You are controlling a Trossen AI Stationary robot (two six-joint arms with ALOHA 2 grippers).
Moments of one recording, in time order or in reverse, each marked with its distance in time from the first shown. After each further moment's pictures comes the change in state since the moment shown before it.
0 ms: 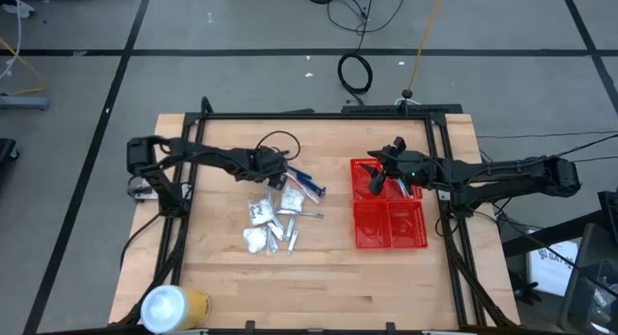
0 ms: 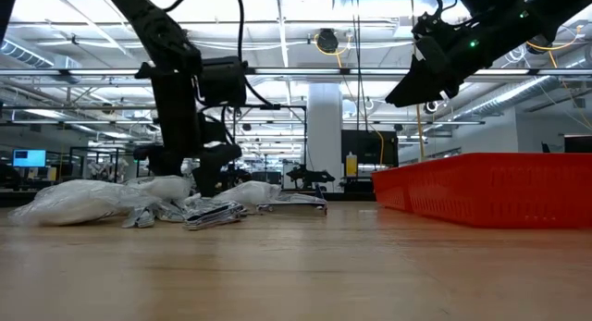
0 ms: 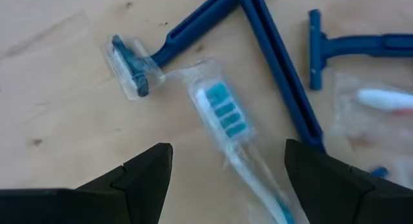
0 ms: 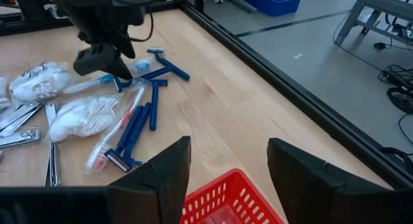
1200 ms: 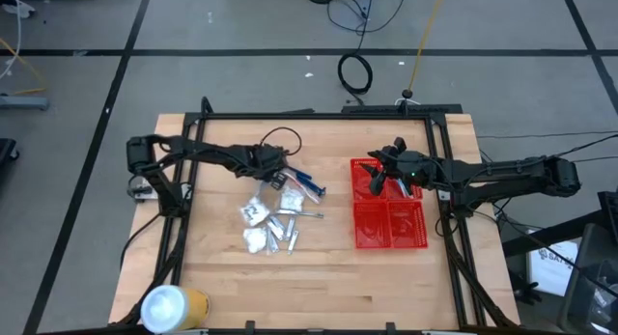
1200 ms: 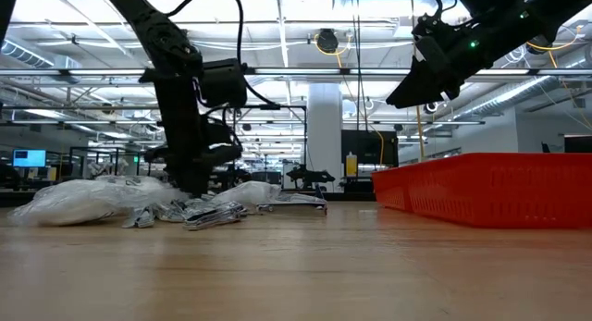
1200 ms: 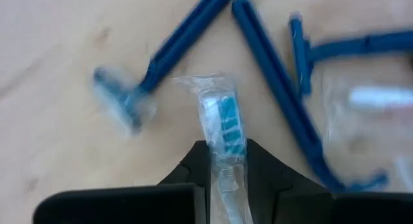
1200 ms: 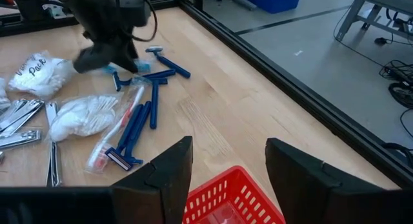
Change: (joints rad) left arm 0.035 -0.023 -0.001 0.004 0.061 0.185; right arm 0.000 0.000 0.000 -0.010 0.000 0.018
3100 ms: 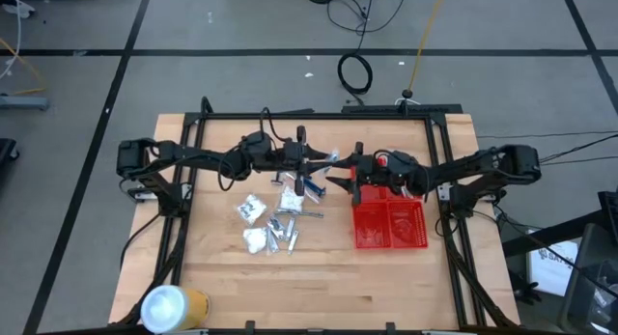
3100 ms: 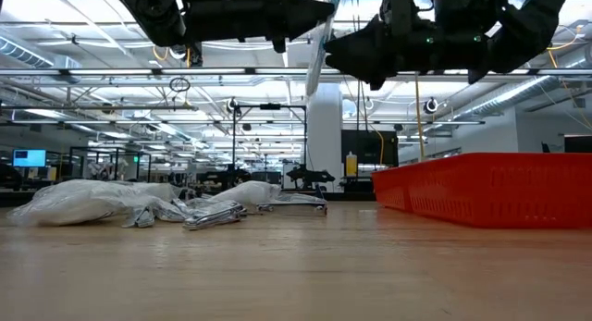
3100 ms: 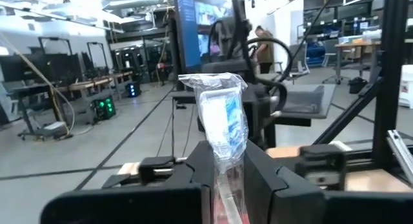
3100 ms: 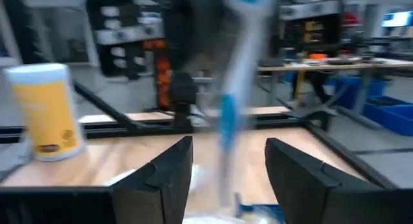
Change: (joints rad) left arm -0.115 -0.061 0.047 1.327 0.500 0.746; right arm 0.000 0.463 0.000 0.983 -0.470 -0.121
